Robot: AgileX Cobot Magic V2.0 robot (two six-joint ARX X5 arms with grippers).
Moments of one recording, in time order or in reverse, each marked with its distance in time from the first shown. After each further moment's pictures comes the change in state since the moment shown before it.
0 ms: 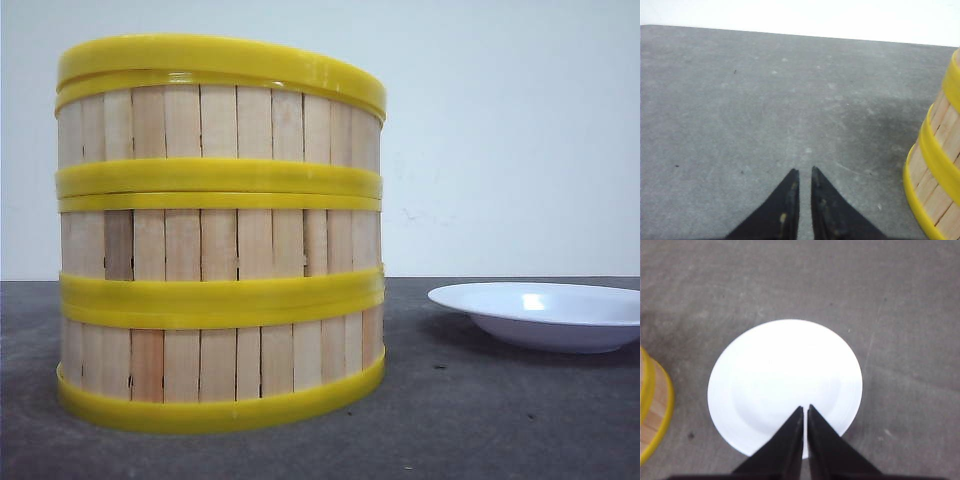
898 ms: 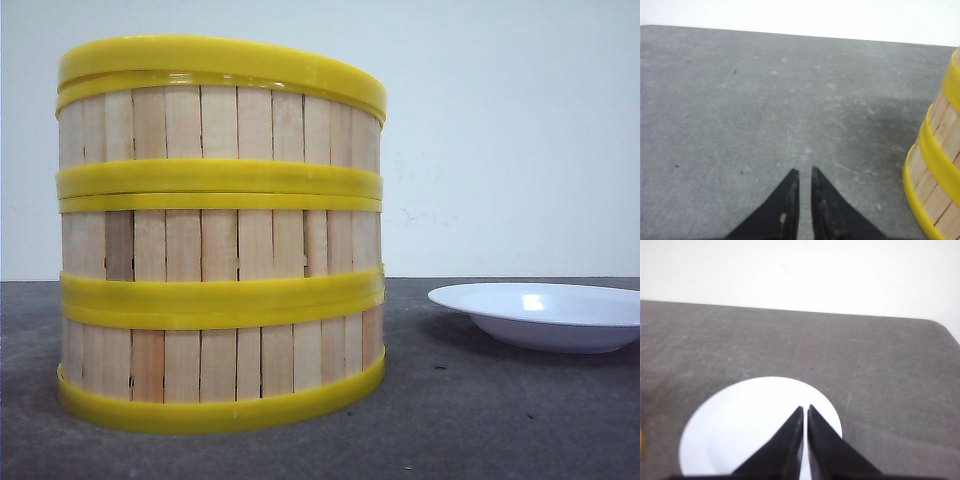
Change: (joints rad) left arm 0.000 0.000 0.000 0.000 0.000 0.000; right arm 0.001 -0.397 -0.430 0.403 0.073 -0.039
